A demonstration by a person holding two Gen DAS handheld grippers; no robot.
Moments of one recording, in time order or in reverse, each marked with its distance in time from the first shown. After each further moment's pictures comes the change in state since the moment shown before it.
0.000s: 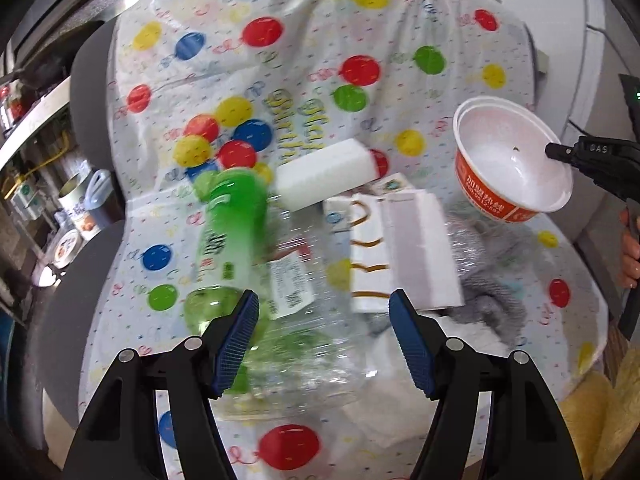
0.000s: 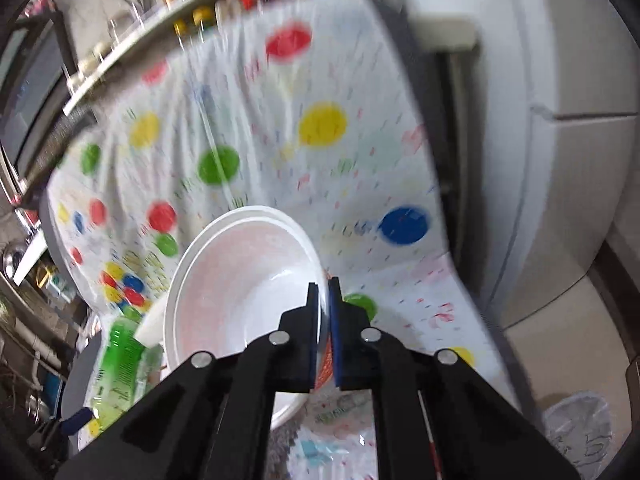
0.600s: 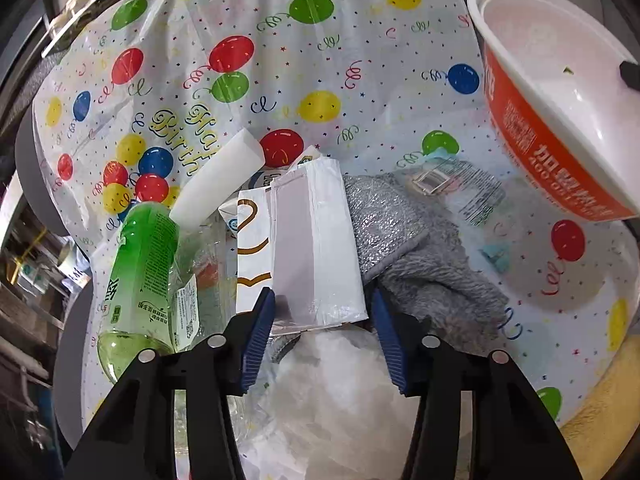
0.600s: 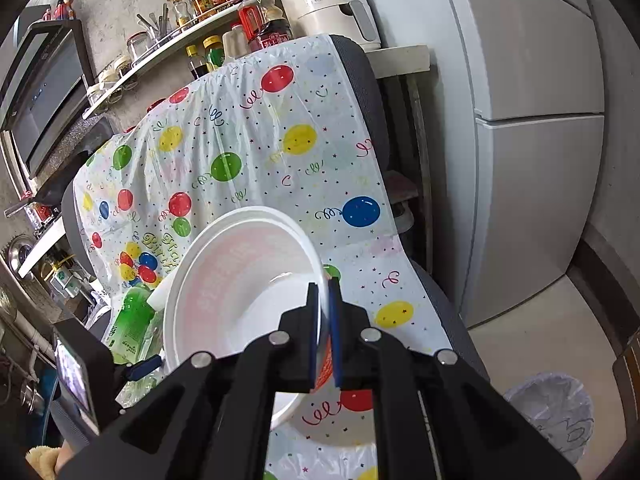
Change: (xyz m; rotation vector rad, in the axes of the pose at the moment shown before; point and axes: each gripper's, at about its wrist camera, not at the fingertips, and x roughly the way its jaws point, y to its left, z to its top) left arm 0.055 -0.103 -0.011 0.272 0.055 0.088; right arm -0.077 -0.026 -0.046 -0.013 -0.032 -0.002
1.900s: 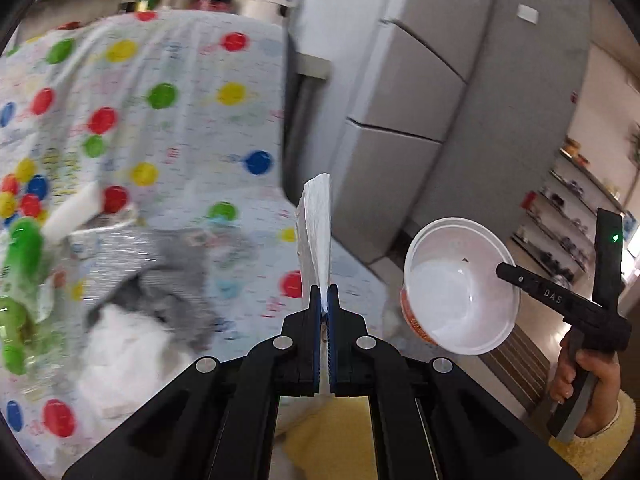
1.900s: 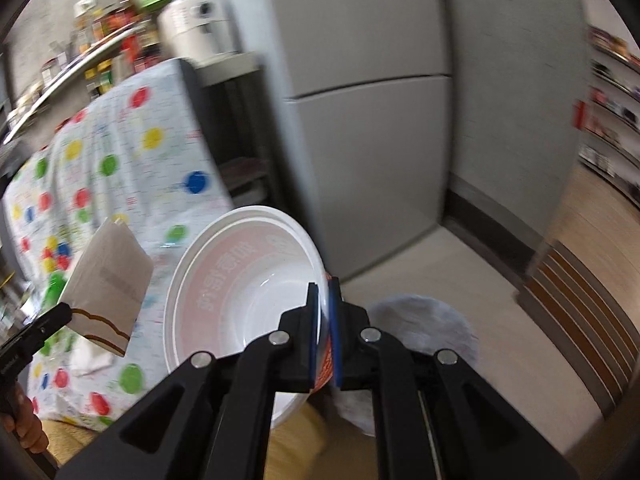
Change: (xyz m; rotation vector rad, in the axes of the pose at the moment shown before) left arm -0.134 -0.061 -0.017 -0.082 -0.236 -0.677; right arm -0.160 -0.132 -0.103 0.185 -0.010 -0.427
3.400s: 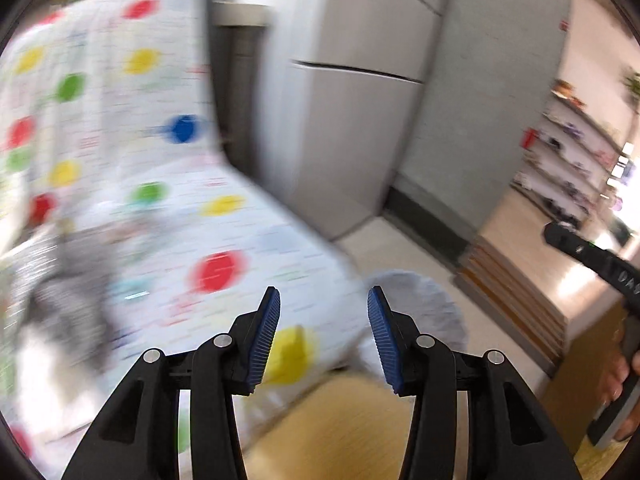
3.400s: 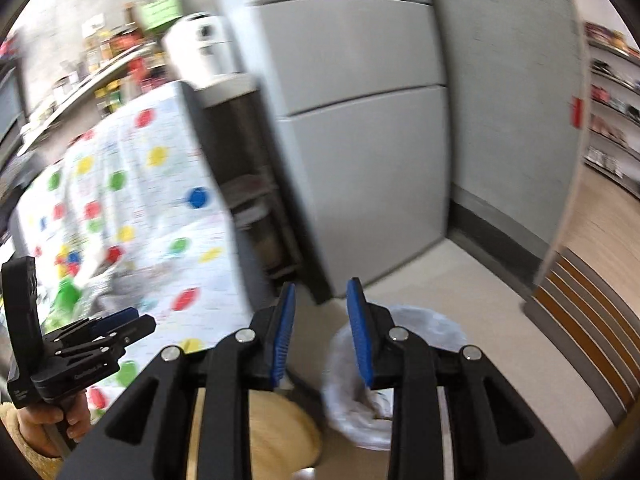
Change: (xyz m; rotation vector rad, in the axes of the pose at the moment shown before) left arm 0.079 -0.047 -0.009 0.109 0.116 0.075; right arm -0.004 0.011 0.000 -0.070 -0.063 0.148
